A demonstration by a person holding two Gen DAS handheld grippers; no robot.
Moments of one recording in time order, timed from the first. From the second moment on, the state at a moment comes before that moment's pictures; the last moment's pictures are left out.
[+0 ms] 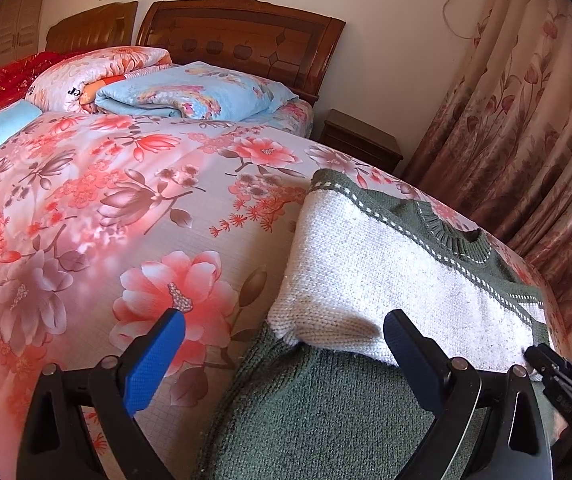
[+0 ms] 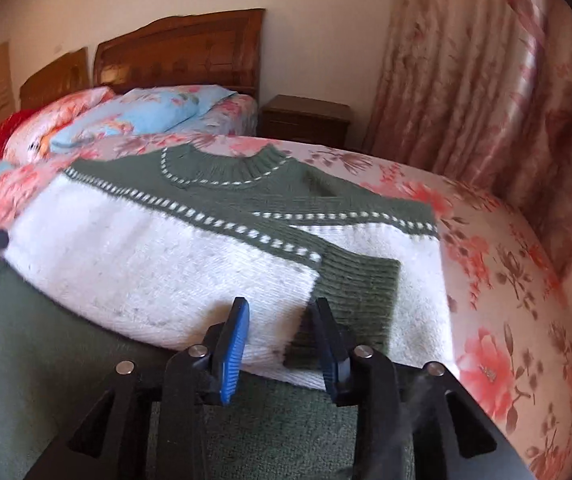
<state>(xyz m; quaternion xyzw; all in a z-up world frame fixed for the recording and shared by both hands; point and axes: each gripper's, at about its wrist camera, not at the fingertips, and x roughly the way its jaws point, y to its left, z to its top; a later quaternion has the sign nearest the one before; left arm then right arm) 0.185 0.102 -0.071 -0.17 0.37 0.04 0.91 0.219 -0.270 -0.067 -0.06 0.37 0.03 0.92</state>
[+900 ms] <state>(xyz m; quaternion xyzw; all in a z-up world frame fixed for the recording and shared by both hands) 0.288 -0.001 -0.016 -0.03 0.39 -0.08 0.92 0.221 -0.277 -0.071 -0.05 0.37 0.04 0.93</state>
